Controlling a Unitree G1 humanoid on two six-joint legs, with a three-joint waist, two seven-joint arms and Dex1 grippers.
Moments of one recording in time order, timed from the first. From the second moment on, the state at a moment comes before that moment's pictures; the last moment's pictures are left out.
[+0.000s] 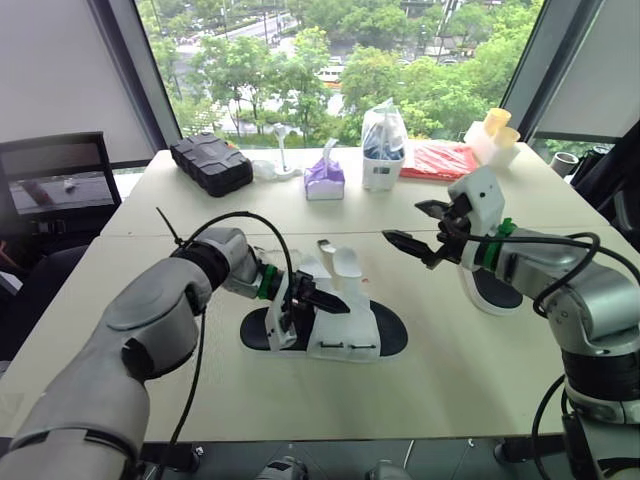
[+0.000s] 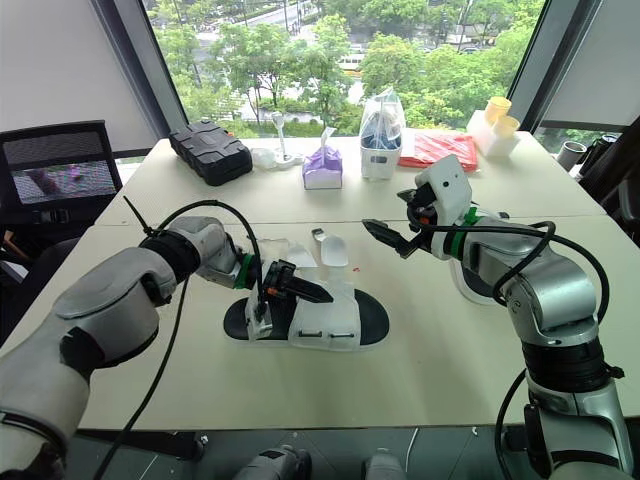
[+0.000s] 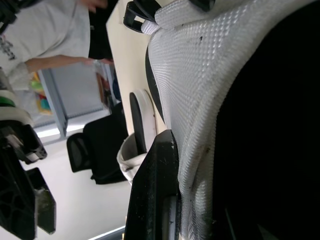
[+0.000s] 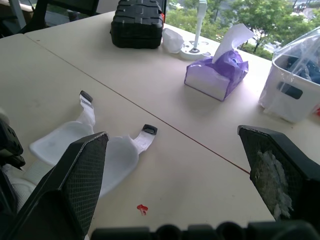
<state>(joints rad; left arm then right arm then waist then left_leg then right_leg) -1.37 0.43 -1.24 1.09 1.56 -1.21 1.12 -0.62 -0.69 -0.08 -0.33 0.49 0.91 0.54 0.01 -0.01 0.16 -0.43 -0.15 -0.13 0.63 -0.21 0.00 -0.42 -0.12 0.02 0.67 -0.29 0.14</state>
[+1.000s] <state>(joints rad) -1.34 0.70 -1.26 1.16 1.42 -1.38 1.01 -0.61 -0.67 -0.05 -0.32 0.48 0.89 0.55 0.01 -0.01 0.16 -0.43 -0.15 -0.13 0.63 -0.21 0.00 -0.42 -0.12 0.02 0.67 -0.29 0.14</state>
